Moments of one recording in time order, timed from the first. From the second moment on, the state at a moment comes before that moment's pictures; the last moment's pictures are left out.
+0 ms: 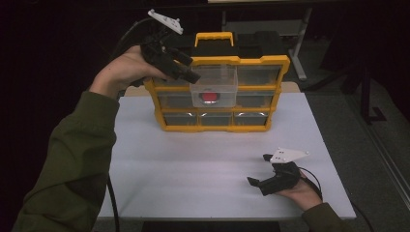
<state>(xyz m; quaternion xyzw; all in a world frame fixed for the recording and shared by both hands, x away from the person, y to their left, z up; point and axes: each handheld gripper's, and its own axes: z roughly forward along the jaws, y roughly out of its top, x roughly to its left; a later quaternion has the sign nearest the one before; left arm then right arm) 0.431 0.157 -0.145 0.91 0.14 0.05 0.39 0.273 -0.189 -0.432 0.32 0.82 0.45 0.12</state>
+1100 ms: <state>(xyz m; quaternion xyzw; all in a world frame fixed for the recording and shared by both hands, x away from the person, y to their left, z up) 0.383 0.219 -0.229 0.89 0.18 0.10 0.40 0.274 -0.187 -0.433 0.32 0.83 0.45 0.11</state>
